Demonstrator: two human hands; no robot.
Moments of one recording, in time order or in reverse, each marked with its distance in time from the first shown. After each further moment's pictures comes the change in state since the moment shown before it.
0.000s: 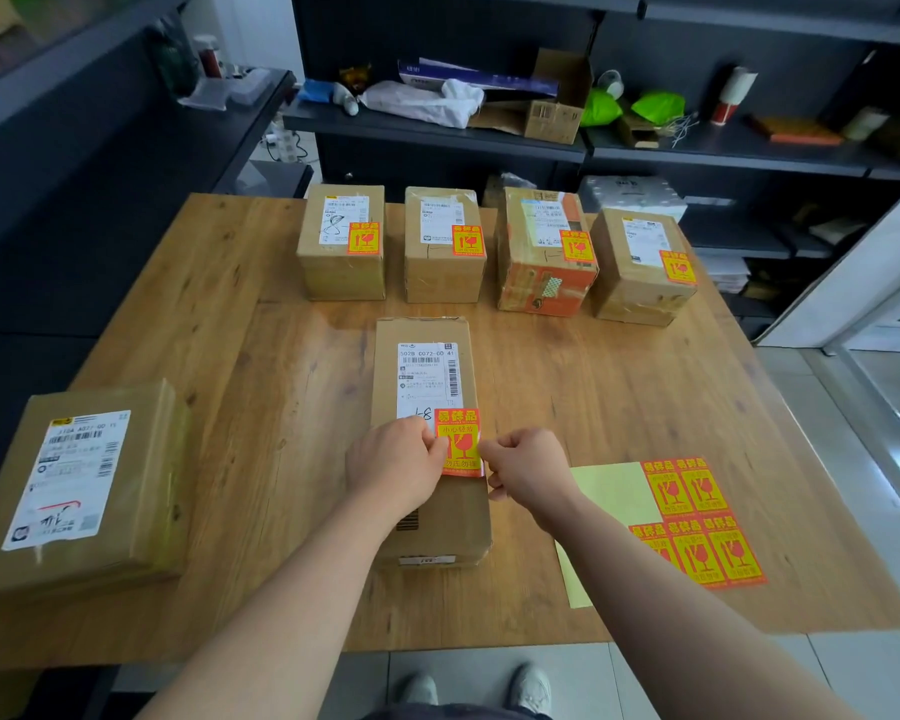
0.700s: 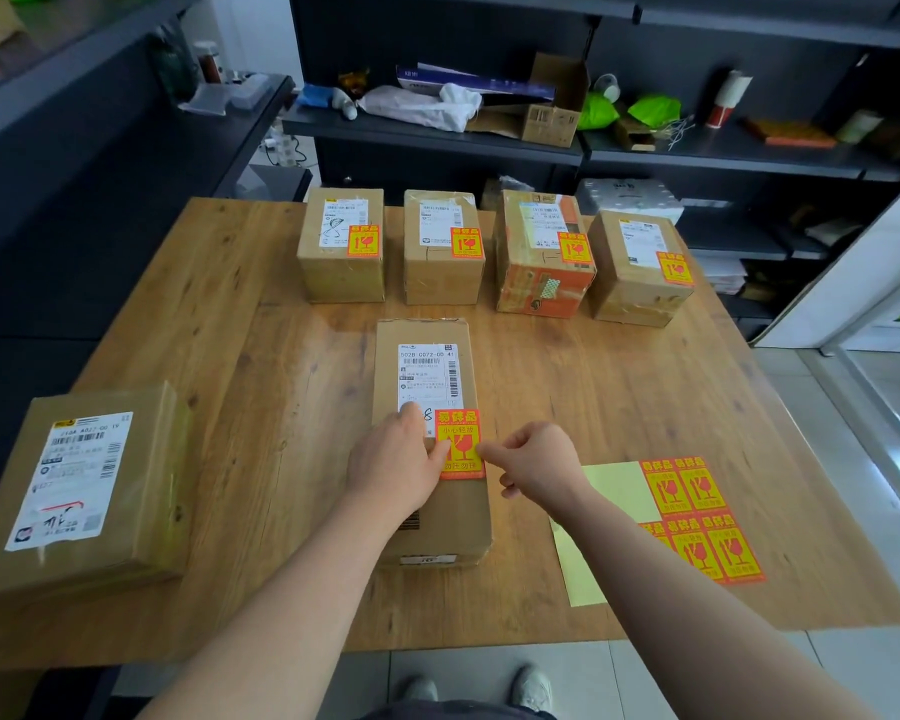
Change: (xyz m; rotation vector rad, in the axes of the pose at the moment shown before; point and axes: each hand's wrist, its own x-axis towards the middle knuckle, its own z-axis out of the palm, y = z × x) left_hand -0.005 -0.002 -0.003 0.000 0.060 0.120; right_hand 0.000 -0.002 -0.011 -0.166 0.022 -0.005
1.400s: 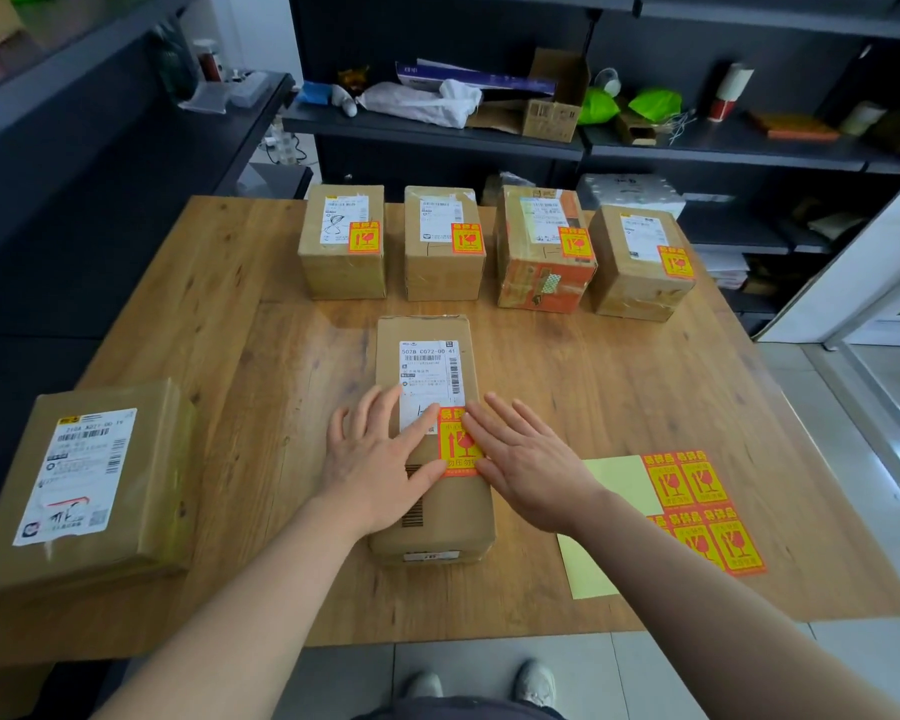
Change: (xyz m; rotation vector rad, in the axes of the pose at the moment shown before) left_hand -0.007 -0.043 0.011 0.312 -0.080 0.221; right_hand 0.005 0.026 -0.008 -0.983 -0.089 -0.881
